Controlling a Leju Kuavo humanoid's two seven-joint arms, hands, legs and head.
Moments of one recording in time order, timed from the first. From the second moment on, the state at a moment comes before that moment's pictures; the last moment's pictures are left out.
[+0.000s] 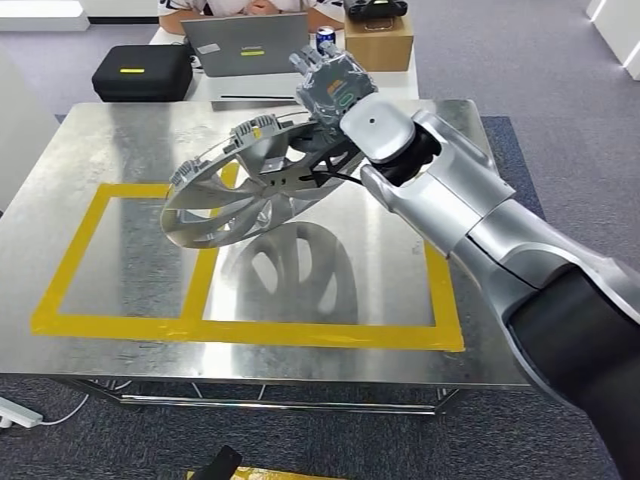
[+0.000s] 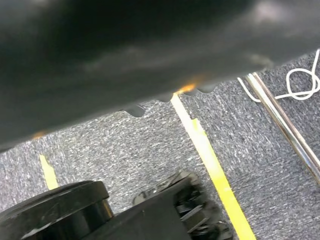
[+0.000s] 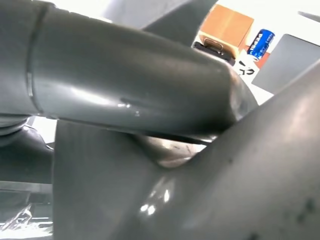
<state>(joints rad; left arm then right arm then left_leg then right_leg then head) -0.06 -0.14 0.15 -0.25 -0.54 0.07 -0.35 -1.35 0.11 0.99 -0.70 1.19 0.20 0.05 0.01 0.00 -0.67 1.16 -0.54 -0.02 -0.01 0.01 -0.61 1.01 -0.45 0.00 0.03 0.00</state>
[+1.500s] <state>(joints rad) -0.06 -0.14 0.15 -0.25 -0.54 0.07 -0.36 -1.36 0.10 1.00 -0.69 1.19 0.20 0.05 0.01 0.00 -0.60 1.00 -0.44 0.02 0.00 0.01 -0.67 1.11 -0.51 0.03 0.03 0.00</state>
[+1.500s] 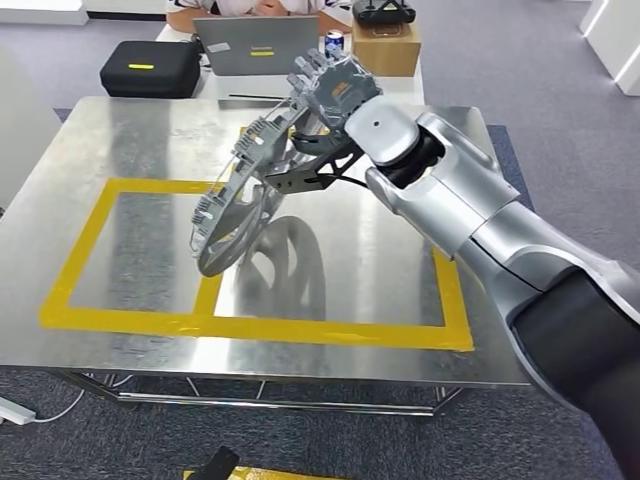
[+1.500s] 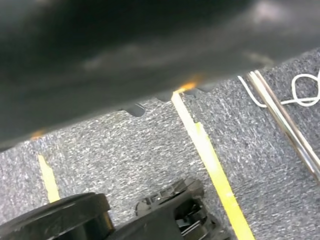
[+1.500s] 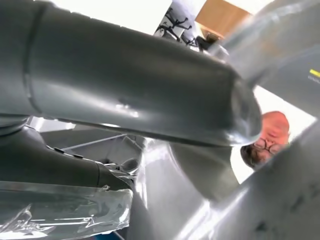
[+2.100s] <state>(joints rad) -0.06 -0.14 0.15 -0.25 -0.54 0.07 -0.36 -1.34 0.10 1.01 -0.69 1.18 0.20 0.05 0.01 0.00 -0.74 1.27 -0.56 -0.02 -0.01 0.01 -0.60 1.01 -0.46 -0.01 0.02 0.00</state>
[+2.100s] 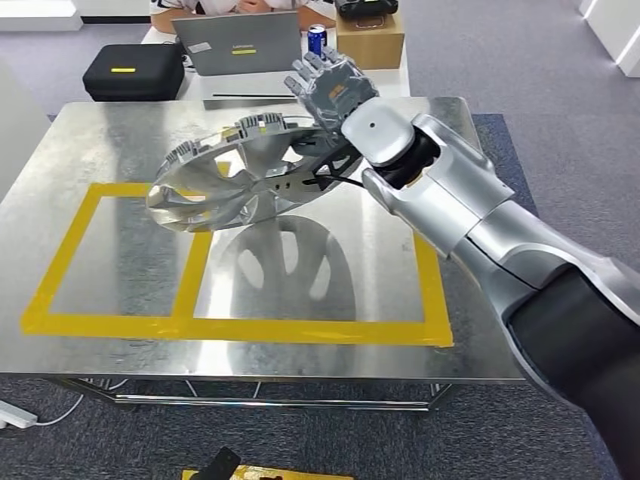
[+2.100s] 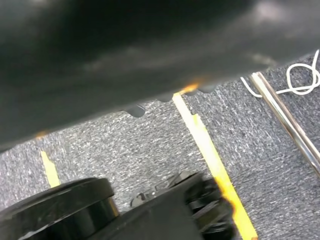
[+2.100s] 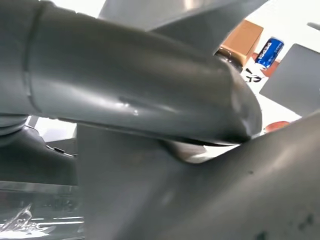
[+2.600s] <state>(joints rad) -0.06 -0.14 0.15 -0.25 -0.52 0.08 -0.35 -1.36 0.10 1.02 -0.67 1.17 0.30 0.00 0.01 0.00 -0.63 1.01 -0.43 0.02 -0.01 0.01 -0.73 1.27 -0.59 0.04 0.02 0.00</state>
